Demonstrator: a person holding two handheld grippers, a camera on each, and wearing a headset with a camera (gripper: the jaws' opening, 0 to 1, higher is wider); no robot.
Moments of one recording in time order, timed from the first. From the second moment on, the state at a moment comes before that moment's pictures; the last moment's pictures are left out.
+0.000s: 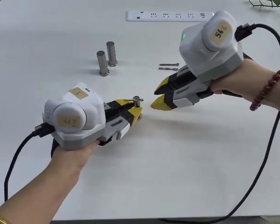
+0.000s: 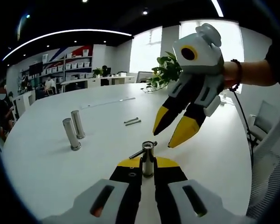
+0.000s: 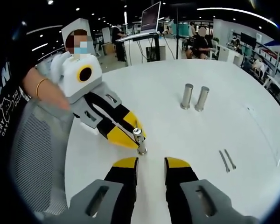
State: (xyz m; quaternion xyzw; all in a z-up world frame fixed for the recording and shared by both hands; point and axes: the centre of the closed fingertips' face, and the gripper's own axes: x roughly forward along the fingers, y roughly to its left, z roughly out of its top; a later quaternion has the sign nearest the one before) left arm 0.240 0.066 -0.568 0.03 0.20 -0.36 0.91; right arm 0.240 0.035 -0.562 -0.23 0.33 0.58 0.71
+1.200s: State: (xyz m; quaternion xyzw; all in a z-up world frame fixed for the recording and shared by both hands) left arm 0.279 0.125 -0.568 0.08 0.20 -0.34 0.91; right arm 0.241 0.028 -0.553 -0.17 0.34 0.55 0.74
